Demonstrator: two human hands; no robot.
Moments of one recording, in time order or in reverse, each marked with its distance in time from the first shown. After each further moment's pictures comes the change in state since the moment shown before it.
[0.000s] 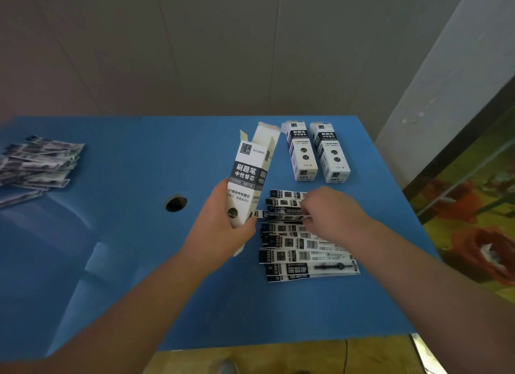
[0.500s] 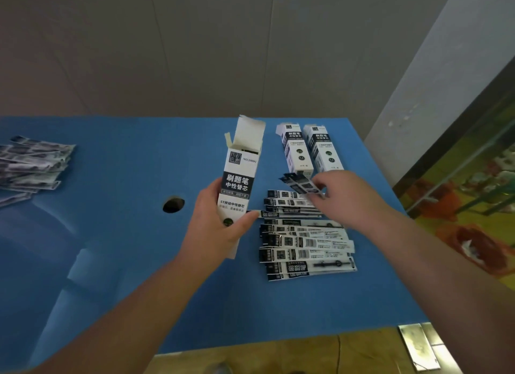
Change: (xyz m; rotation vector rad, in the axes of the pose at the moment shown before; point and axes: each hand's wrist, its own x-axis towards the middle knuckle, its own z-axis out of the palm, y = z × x) left_hand 0.001 -0.017 -0.004 -0.064 0.109 0.068; right_hand -0.016 0.008 -0.036 0.308 0.207 0.131
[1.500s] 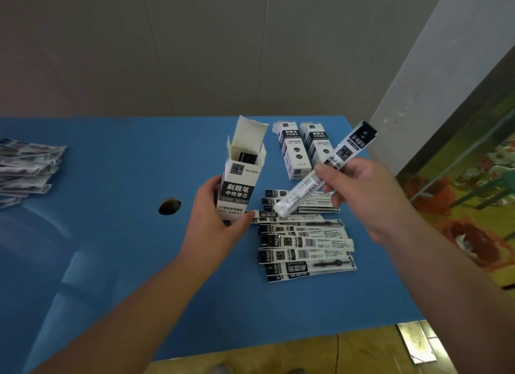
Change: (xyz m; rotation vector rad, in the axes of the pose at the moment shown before) left_hand 0.004 -0.002 0.004 -0.083 0.027 0.025; right_hand -0.037 -0.031 -0.033 0.976 0.180 0.314
